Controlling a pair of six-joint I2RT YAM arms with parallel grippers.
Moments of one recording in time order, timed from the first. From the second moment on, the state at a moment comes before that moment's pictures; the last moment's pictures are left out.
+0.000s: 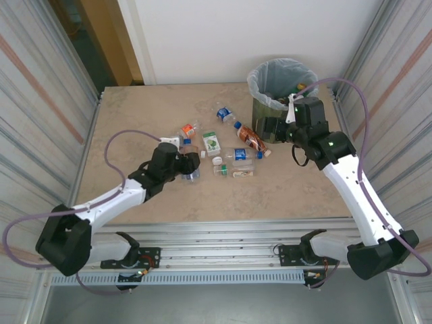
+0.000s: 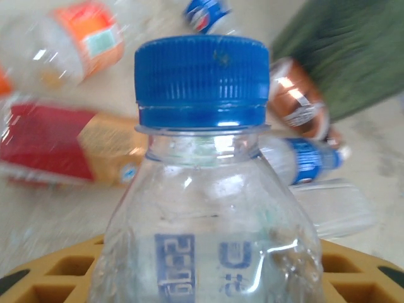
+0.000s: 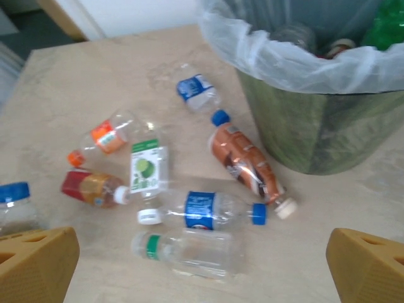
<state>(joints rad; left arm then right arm) -0.59 1.23 0.68 0.02 -0.03 -0.55 0.39 1.19 1.36 -0.78 -0.01 0.37</state>
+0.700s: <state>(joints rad) -0.62 1.22 0.67 0.42 0.30 -0.21 0.62 1.46 1.54 -0.59 -0.34 0.43</state>
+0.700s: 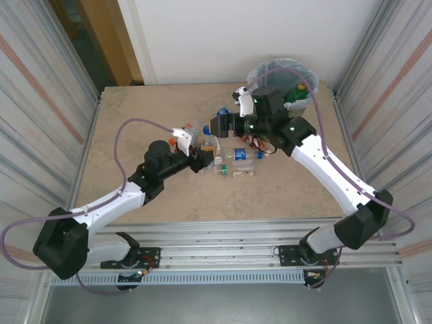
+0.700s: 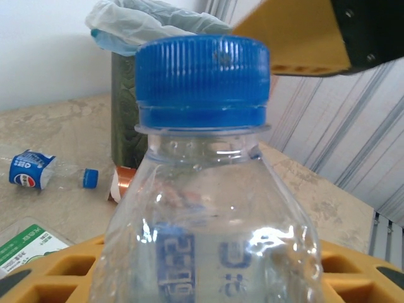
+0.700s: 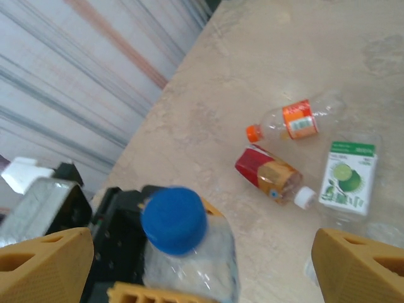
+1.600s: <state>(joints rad) -0.64 1.24 0.70 0.44 0.29 -0.21 0.72 1.60 1.66 -0.71 -0.23 0.37</state>
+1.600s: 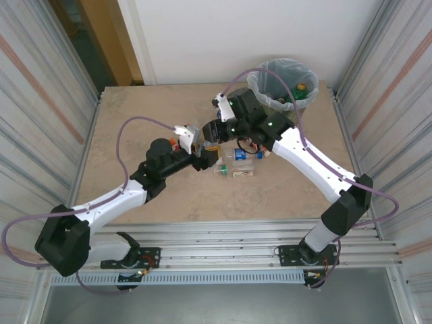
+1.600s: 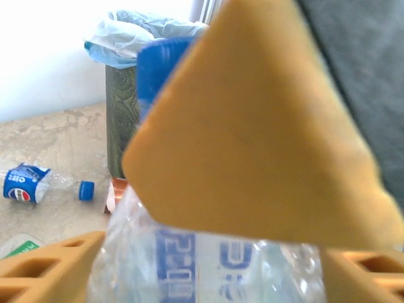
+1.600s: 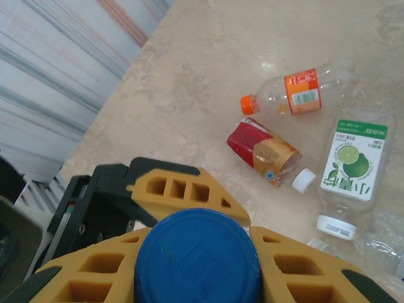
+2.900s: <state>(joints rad) -0.63 1.01 0.56 0.39 0.02 -0.24 0.15 1.74 2.03 -0.49 0.00 0.12</state>
